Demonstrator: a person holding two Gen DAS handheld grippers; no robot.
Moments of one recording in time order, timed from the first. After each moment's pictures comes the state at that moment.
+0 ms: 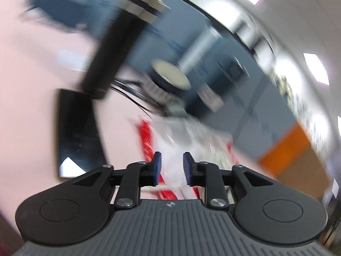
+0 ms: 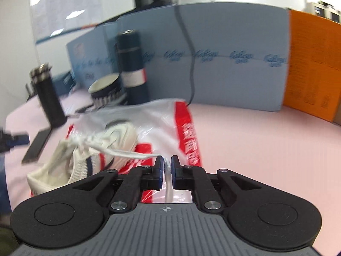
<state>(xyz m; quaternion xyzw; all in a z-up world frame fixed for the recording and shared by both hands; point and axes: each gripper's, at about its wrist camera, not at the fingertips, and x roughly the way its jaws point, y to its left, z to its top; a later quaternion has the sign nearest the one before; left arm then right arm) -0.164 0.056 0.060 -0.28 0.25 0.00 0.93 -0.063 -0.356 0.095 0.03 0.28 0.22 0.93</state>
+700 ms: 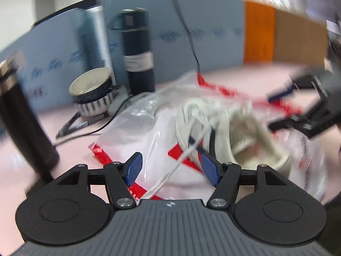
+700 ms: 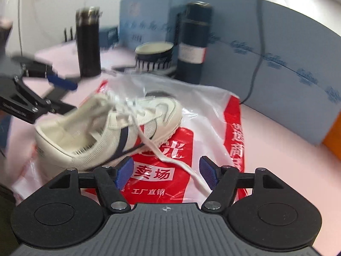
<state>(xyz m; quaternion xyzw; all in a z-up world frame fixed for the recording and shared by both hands) -0.112 -0.042 0.061 0.13 0.31 -0.10 0.94 -0.051 -0.254 0.047 -0.21 0.29 0.34 0.87</state>
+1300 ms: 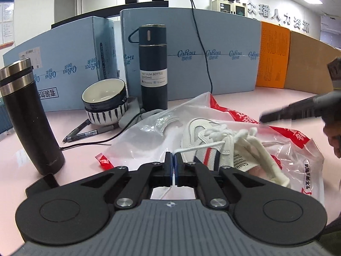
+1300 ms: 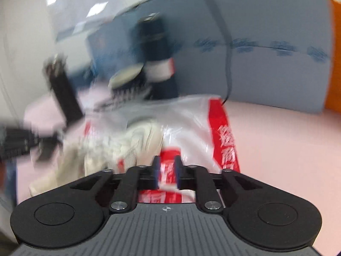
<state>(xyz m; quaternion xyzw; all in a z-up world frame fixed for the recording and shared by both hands) -0.117 -0.024 0.076 0.03 0.26 -0.05 0.96 -0.028 -0.289 0.063 -0.09 0.31 0.34 0.89</state>
